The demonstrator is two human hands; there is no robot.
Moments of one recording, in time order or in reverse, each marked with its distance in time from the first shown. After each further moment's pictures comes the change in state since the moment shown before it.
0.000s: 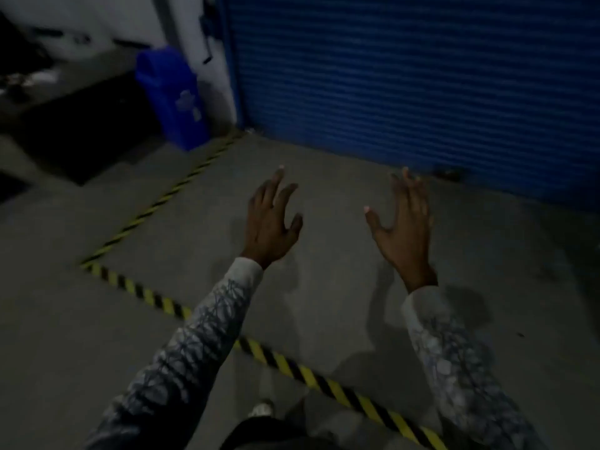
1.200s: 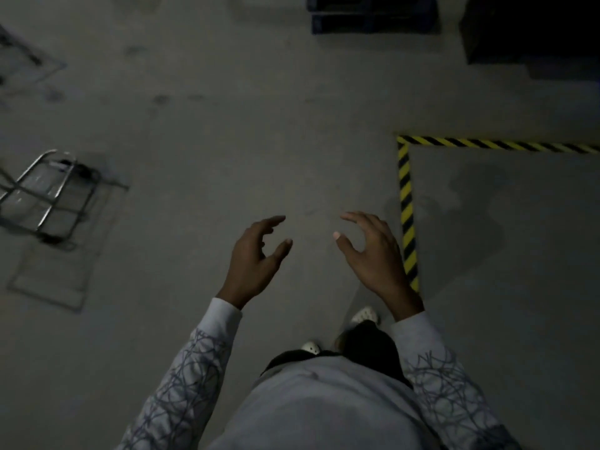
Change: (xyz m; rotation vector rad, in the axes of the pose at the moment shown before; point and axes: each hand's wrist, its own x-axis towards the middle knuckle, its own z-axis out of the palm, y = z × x) left_hand -0.459 -0.247 -0.395 0.042 0.517 -1.465; right_hand -0.277 -0.591 0.328 0.690 -1.271 -0.725
